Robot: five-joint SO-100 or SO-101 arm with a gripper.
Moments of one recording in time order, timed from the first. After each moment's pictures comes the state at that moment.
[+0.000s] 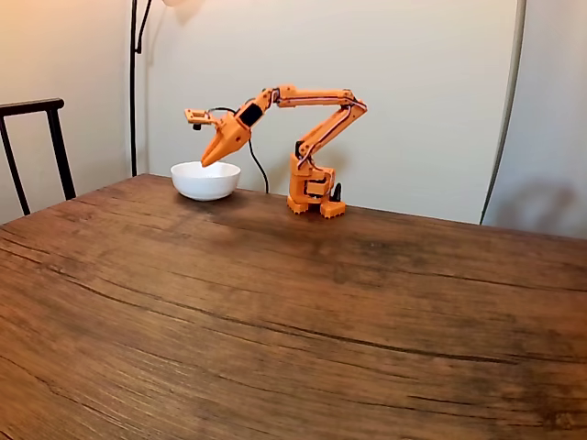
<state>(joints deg) 68.4 140.5 143.8 42.5 117.0</state>
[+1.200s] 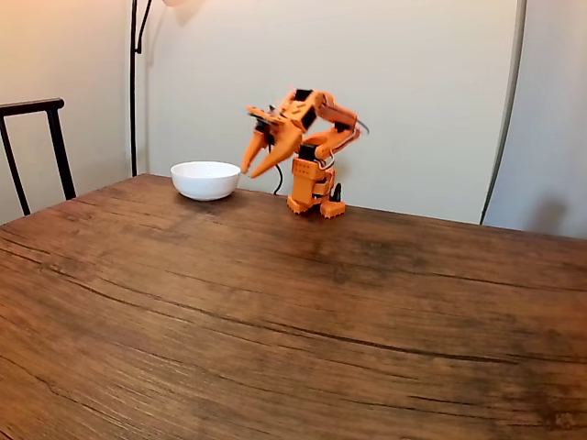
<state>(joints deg) 26.8 175.5 160.4 52.1 115.7</state>
